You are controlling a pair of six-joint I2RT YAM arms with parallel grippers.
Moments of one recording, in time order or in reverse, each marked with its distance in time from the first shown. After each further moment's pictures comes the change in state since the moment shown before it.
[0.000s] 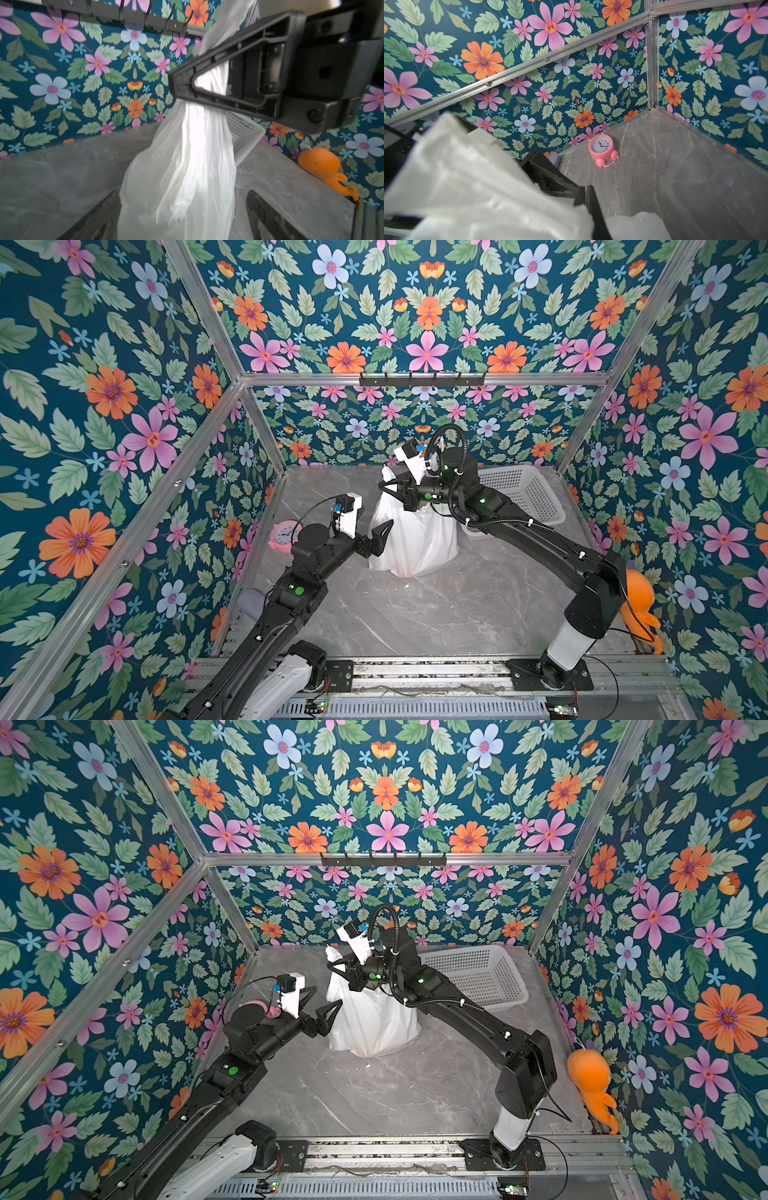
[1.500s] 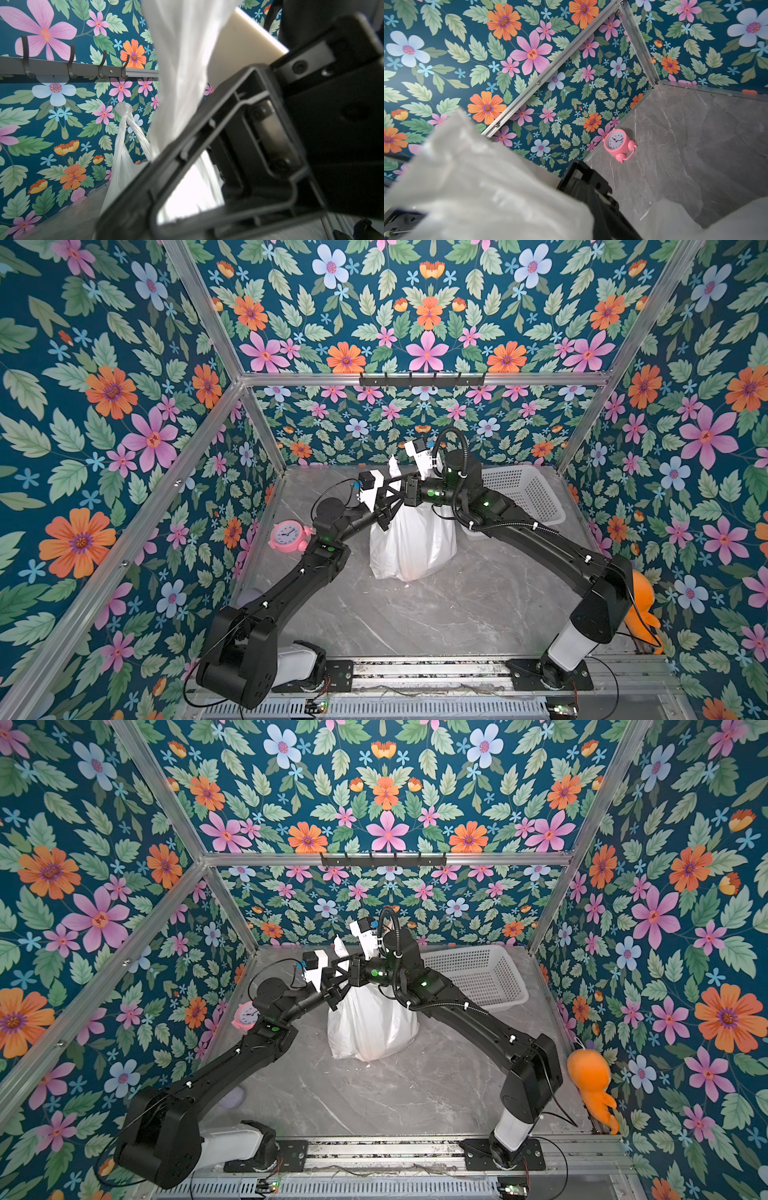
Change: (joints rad) left arm 0.053 0.470 0.114 0.613 0.382 -0.030; right arm 0.006 -0.039 -0.047 0.015 0.087 0.346
